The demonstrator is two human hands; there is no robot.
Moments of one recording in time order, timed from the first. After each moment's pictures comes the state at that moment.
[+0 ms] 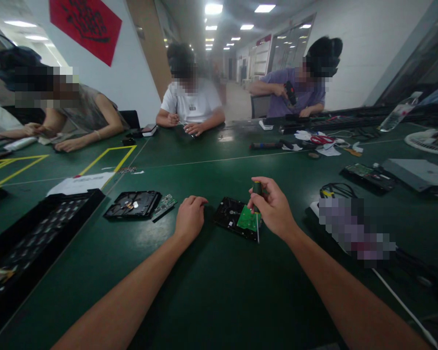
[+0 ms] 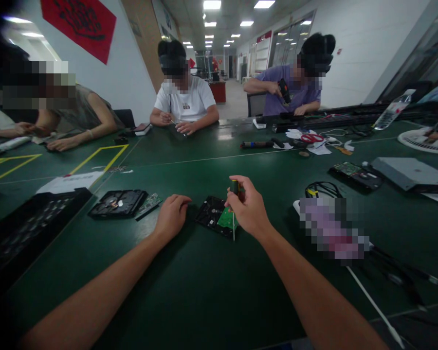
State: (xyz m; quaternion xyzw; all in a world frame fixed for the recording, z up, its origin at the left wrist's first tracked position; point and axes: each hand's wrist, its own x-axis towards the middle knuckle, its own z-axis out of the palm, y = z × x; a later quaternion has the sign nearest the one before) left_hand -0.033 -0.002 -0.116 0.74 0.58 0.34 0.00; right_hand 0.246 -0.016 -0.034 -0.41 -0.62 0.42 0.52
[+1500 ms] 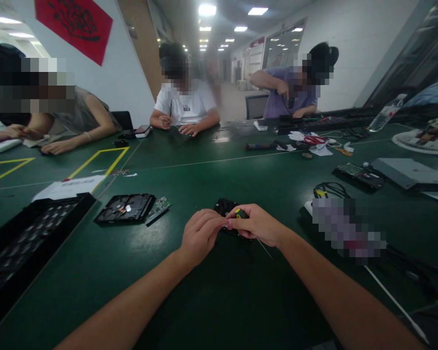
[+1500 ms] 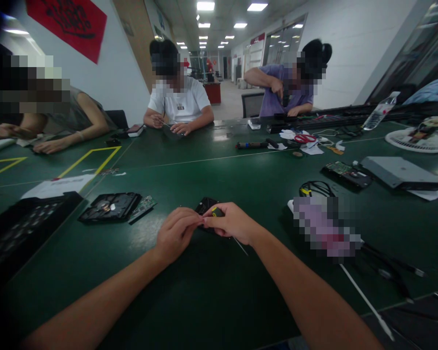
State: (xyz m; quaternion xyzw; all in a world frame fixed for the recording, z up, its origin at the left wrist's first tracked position) left_hand 0.012 -0.051 -0.083 0.82 0.29 0.48 -0.01; right_hand 0.233 -0.027 -0.034 -0.39 -0.54 0.70 0.26
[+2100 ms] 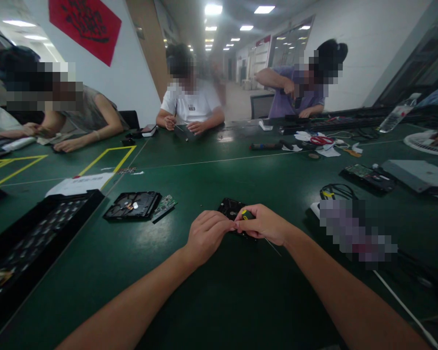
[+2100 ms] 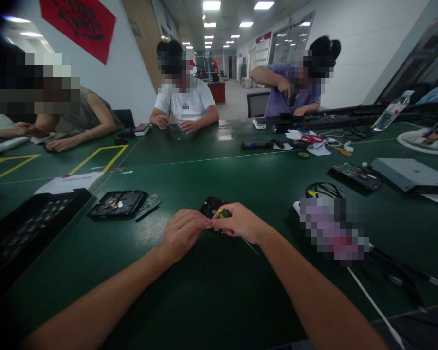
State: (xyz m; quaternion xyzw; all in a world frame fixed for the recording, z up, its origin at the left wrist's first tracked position) left_hand 0.013 -0.054 -0.076 0.85 0.29 0.45 -0.02; right_hand 0.239 -0.021 -0.040 -0.41 -0.54 0.70 0.23
